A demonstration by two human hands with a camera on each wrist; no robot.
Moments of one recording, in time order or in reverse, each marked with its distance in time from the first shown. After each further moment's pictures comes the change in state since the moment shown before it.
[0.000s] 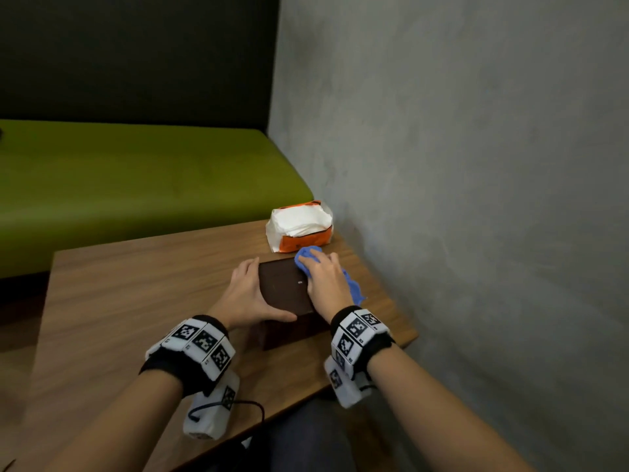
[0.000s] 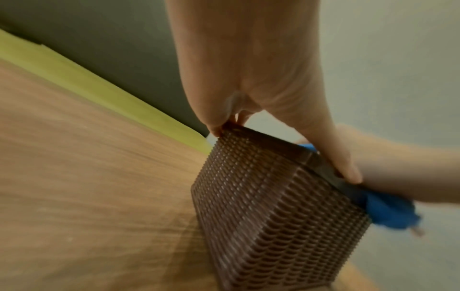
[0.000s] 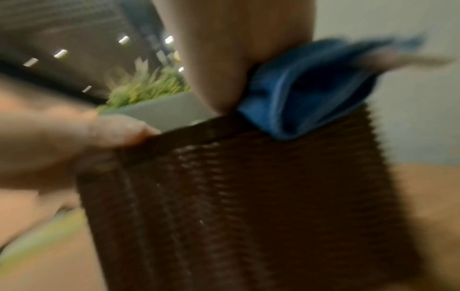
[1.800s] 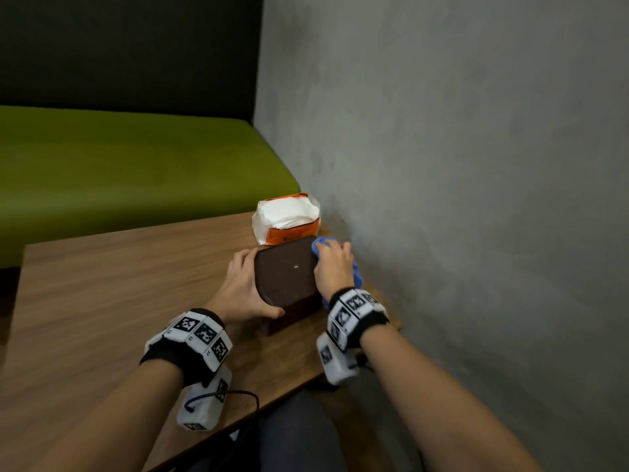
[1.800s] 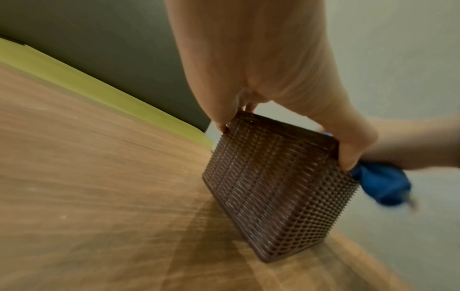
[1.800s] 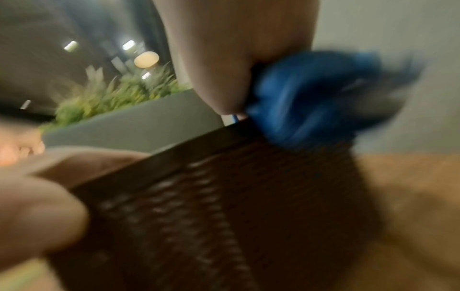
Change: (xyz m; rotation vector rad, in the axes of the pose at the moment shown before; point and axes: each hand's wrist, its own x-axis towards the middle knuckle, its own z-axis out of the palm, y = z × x) left_hand 0.012 -0.003 0.017 -0.053 0.032 0.168; right_hand 0.009 0.025 -0.011 -0.098 0.001 0.172
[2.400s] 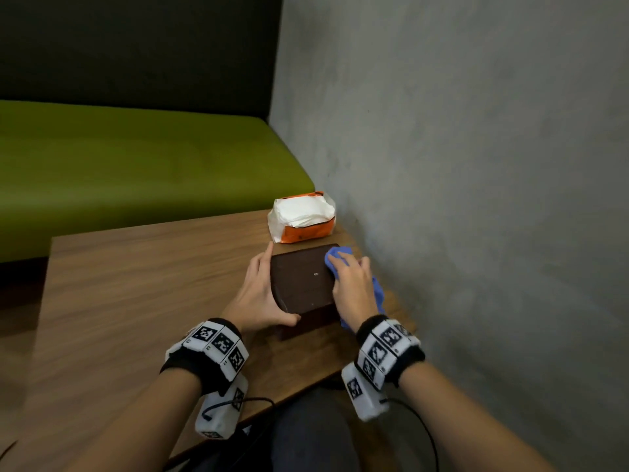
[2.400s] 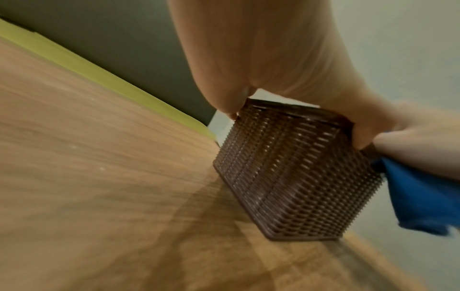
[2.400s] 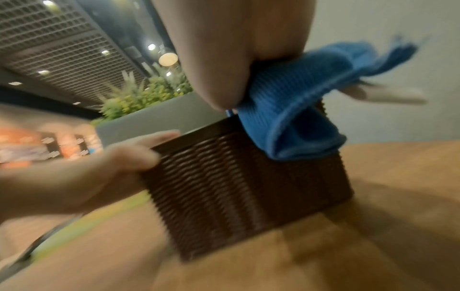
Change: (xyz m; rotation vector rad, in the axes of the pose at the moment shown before) left_hand -0.014 -0.007 0.007 -0.154 0.014 0.051; right_hand -0.035 0.007 0.010 0.119 0.096 -0.082
